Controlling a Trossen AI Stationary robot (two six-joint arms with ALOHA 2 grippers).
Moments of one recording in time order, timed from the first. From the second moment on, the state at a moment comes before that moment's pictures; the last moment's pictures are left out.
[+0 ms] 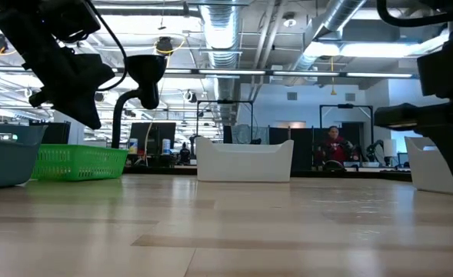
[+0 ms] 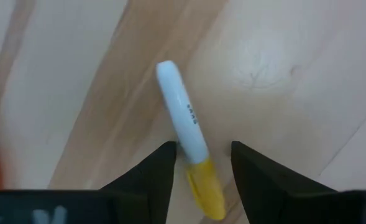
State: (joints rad) left arm 0.04 0.83 0.48 -0.67 -0.58 -0.82; right arm 0.58 1.73 0.91 -0.68 -0.01 0.01
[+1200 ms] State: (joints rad) left arm -0.31 0.88 0.48 0.12 -0.33 -0.09; right arm 0.38 1.44 1.20 -0.40 0.41 -0.15
